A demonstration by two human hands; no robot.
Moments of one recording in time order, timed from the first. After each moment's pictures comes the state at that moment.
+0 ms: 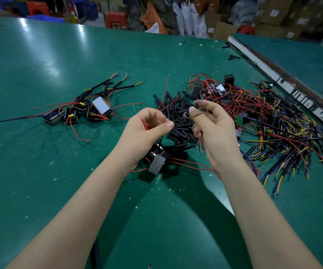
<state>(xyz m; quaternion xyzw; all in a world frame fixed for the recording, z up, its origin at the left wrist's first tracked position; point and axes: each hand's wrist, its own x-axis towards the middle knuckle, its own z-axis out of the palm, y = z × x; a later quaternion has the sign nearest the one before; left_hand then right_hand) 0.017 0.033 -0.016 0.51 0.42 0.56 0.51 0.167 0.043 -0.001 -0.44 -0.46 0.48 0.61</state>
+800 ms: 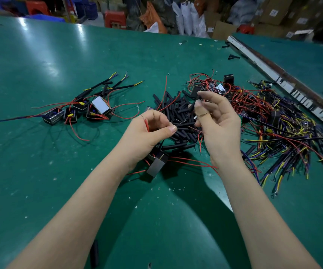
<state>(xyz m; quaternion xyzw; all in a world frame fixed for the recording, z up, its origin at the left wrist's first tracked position) 0.016 0.035 -0.017 0.55 0.40 0.53 0.51 0.169 0.042 0.001 -0.42 -0.55 0.34 0.64</state>
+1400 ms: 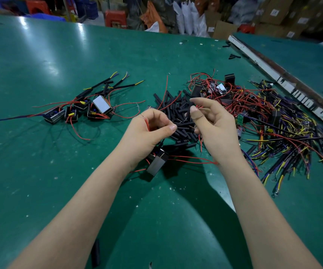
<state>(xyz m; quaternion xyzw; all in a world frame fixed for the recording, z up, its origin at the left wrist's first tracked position) 0.016 0.034 -0.015 0.55 0.41 0.53 0.49 0.172 0.044 0.000 -0.47 -0.60 0.34 0.56</state>
